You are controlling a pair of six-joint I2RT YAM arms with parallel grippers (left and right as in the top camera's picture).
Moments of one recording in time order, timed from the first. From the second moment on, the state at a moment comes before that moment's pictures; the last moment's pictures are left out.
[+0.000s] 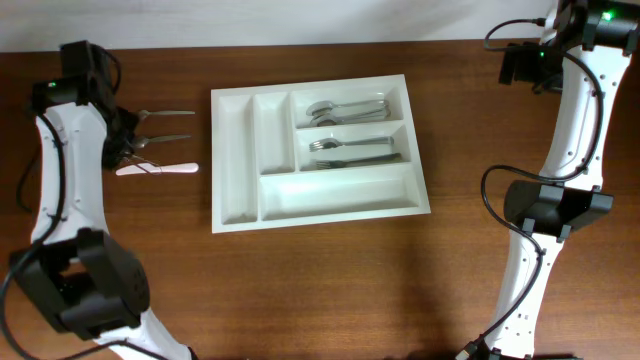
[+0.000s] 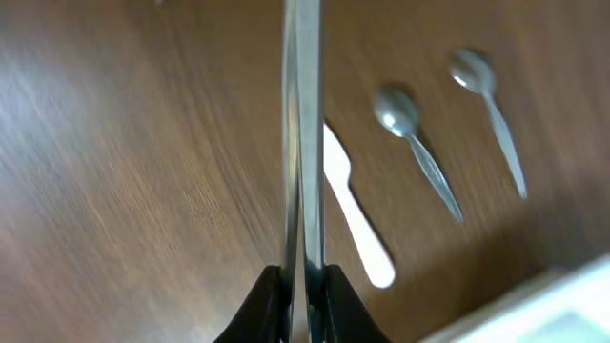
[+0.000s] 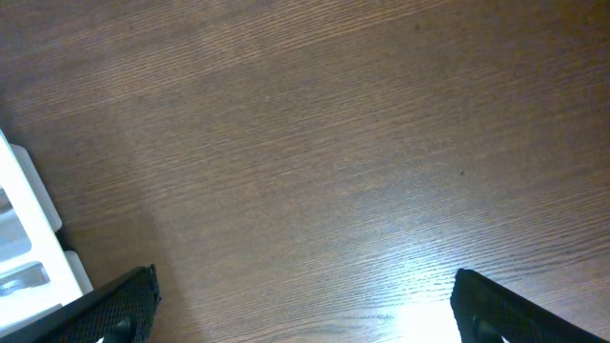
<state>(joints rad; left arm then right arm) 0.21 1.93 1.83 -1.20 -0.25 -0.88 -0.22 2.56 3.03 -1.64 0.04 0.11</state>
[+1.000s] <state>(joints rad) -0.62 1.93 1.84 -0.99 -0.19 0.45 -0.22 2.56 3.03 -1.64 0.04 0.11</state>
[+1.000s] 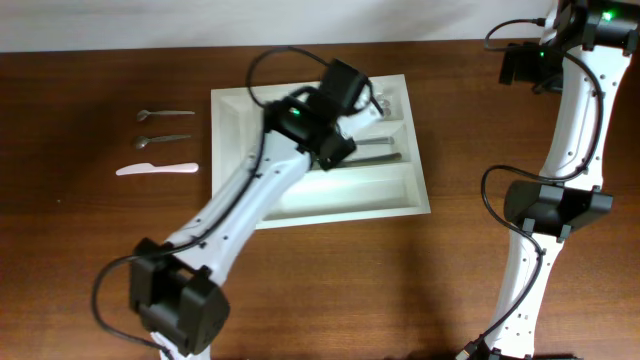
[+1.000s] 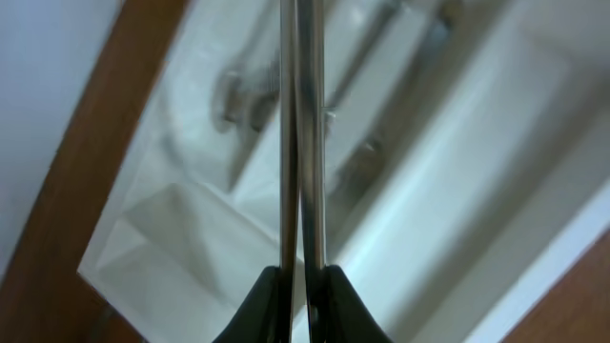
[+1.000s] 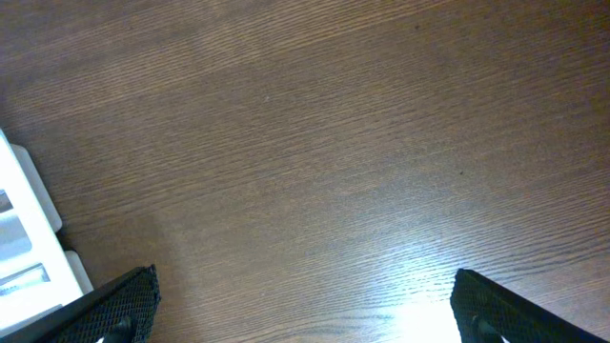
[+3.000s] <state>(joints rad) -0.61 2.20 1.81 -1.08 0.03 0.82 -0.22 2.56 3.03 -1.64 0.04 0.11</state>
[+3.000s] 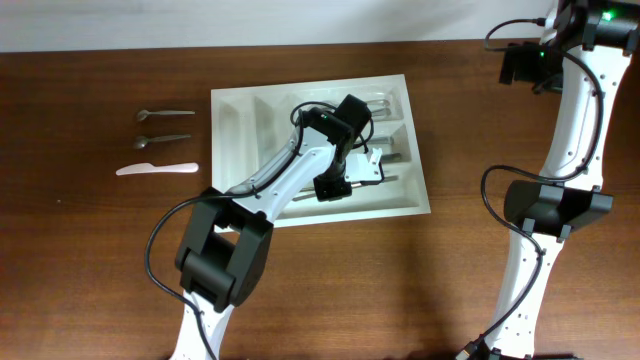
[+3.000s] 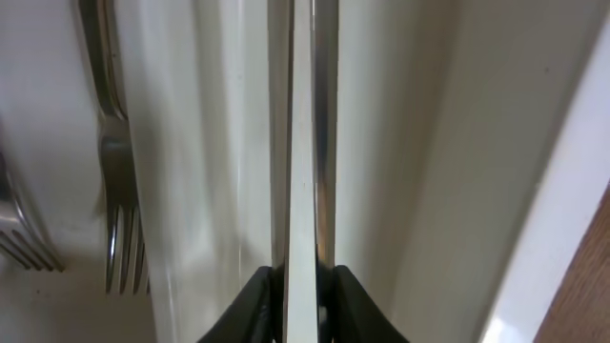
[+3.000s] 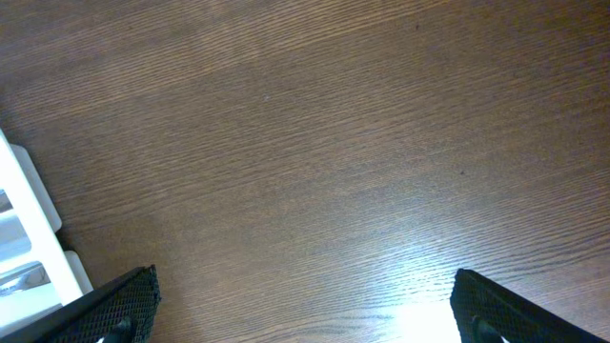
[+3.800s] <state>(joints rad) -0.61 2.19 1.88 -1.09 0.02 0.81 -0.22 2.56 3.03 -1.64 0.04 0.11</state>
